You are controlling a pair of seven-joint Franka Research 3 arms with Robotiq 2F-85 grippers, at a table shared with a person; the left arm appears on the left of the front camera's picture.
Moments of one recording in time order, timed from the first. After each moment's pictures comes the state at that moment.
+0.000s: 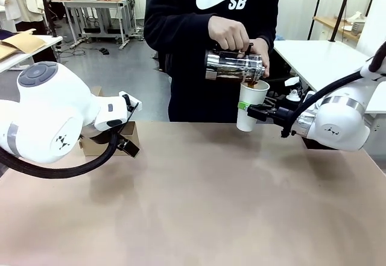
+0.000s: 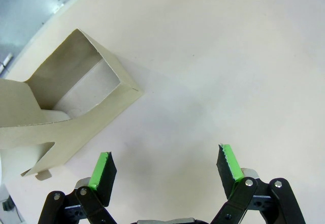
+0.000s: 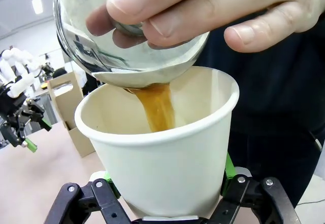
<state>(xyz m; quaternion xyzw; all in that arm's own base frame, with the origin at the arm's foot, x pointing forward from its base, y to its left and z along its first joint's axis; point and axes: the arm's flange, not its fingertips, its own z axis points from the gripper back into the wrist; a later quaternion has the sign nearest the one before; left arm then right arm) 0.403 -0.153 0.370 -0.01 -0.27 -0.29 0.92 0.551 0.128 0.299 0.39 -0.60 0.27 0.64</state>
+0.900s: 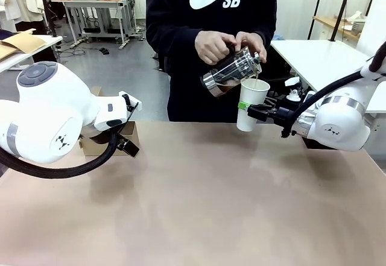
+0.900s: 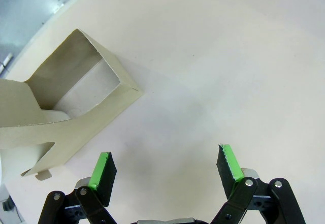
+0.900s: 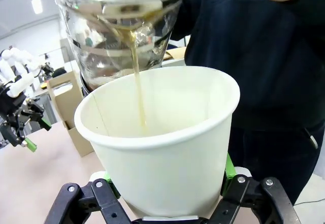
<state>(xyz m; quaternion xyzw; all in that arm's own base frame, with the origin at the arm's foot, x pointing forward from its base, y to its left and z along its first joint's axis) 0.403 -0.153 0.370 -0.01 -0.27 -0.29 0.92 0.551 0.127 0.299 0.39 -0.60 0.27 0.64</state>
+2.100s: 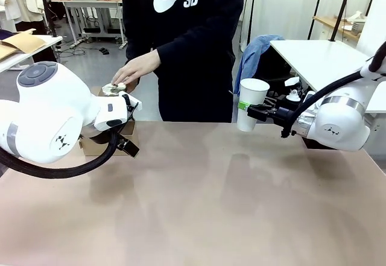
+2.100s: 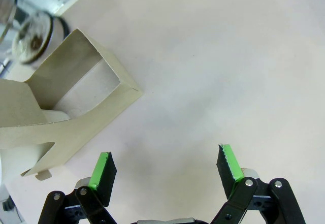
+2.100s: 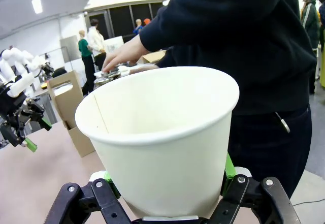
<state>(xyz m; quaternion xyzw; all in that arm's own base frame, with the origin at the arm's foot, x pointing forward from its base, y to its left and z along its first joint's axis) 0.403 -0.153 0.370 -0.01 -0.27 -0.29 0.92 0.551 0.127 0.299 0.39 -0.60 0.27 0.64</state>
